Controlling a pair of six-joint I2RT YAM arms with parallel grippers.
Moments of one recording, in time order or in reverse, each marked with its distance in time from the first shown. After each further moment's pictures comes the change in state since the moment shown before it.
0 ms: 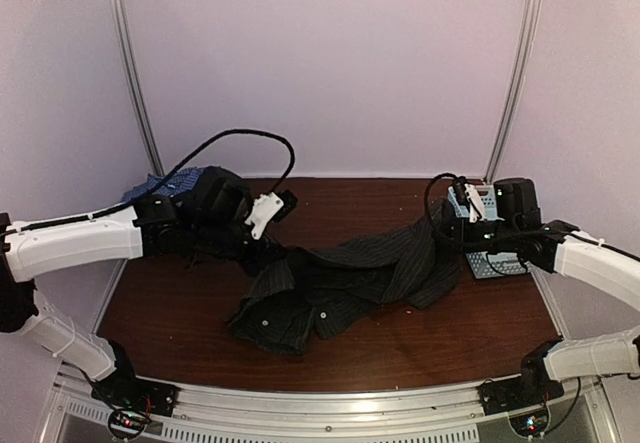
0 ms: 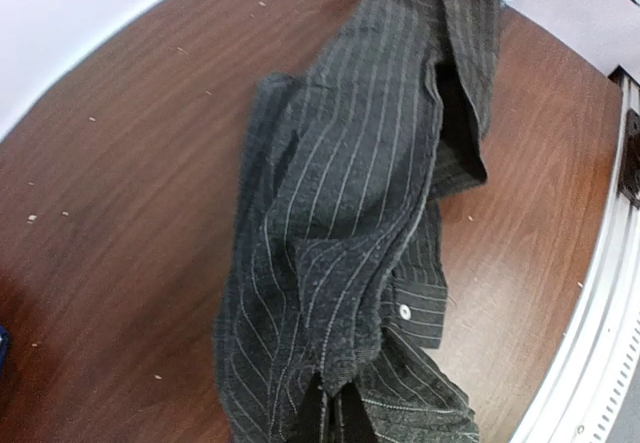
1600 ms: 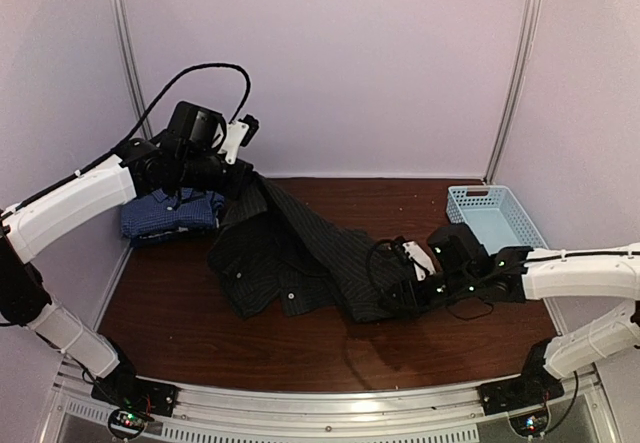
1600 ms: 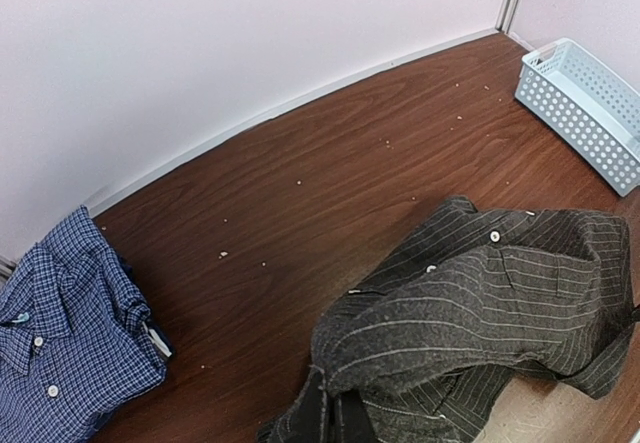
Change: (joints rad) left arm 0.263 0.074 0.355 -0.130 -0.173 0.019; right arm 0.488 0.085 -0.087 -0.021 0.146 0.152
